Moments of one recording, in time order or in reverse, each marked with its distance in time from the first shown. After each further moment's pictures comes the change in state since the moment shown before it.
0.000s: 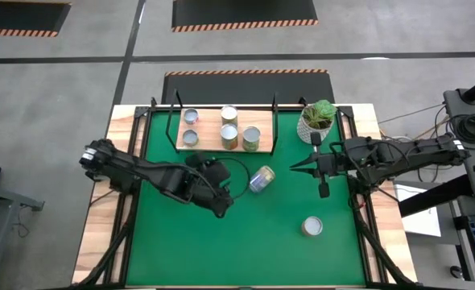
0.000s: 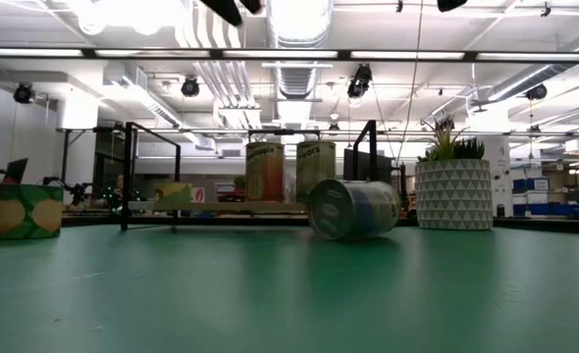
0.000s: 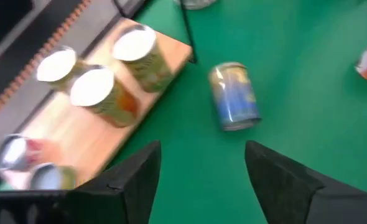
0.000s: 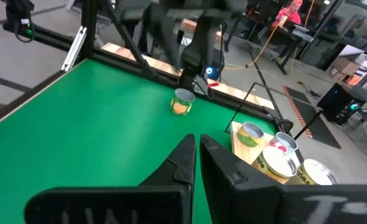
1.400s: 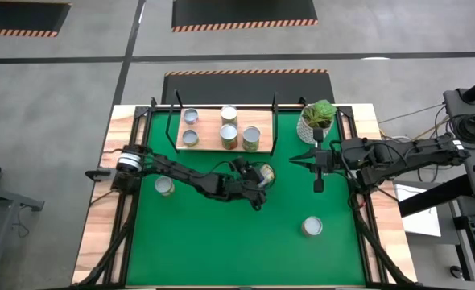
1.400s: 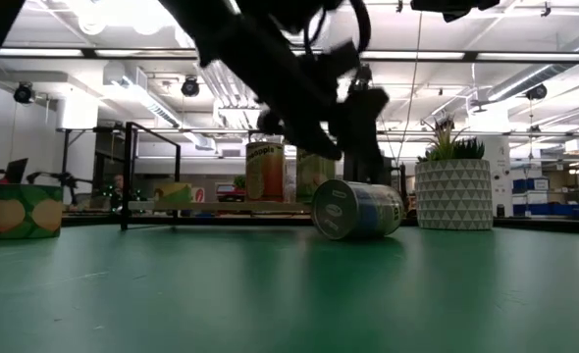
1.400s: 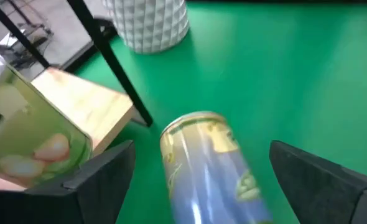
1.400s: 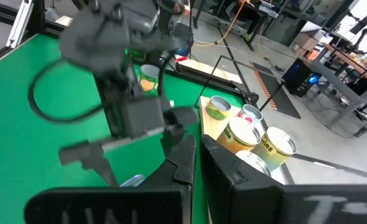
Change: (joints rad) left arm 0.184 0.307 -0.440 1.238 -0.012 0.502; right arm -0.003 0.003 0.001 -0.051 0.166 0.007
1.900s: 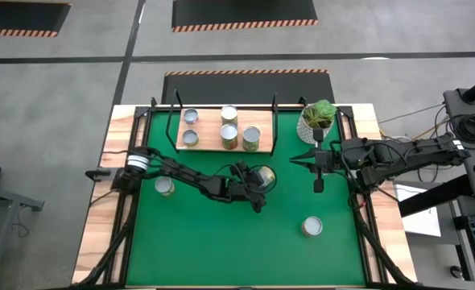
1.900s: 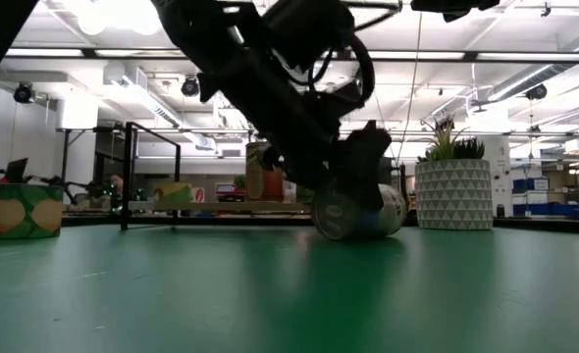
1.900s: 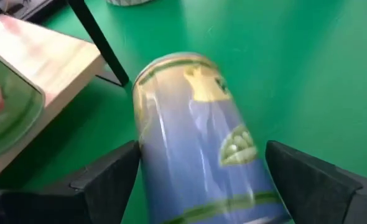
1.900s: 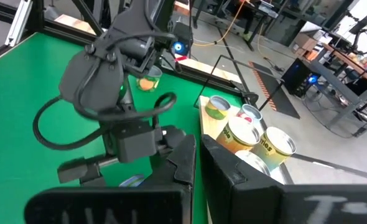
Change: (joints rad) left arm 0.008 0.088 -0.008 0.005 0.079 -0.088; right arm 0.000 0.000 0.000 -0.001 0.002 -0.005
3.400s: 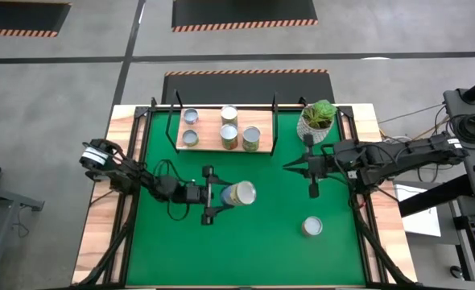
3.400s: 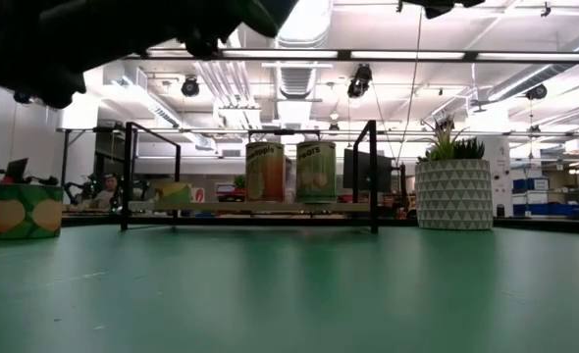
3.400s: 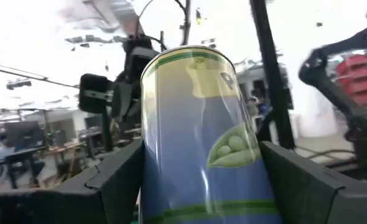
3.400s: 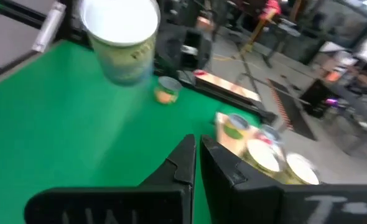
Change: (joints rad) left arm -0.138 -0.400 -0.791 1.524 0.406 0.612; right arm 0.000 0.079 -0.004 0.108 -0.102 -0.058
